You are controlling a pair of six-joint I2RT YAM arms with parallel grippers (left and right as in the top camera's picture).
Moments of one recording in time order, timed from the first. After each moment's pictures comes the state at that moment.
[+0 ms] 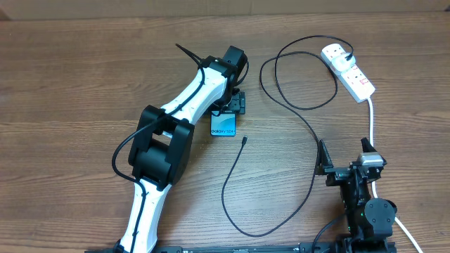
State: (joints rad) left arm -0.49 2.33 1.86 -1.01 -0.03 -0.49; right arm 0.02 0.01 0.02 -0.03 -0.03 0.01
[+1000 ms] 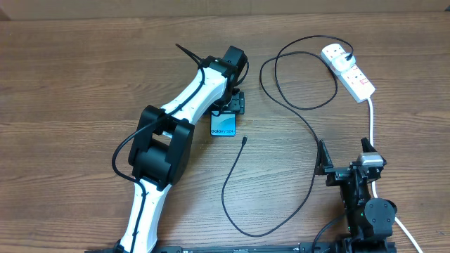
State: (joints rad) left arm -0.49 2.33 1.86 -1.01 -0.03 -0.49; right arm 0.02 0.01 0.02 -0.03 -0.03 0.01
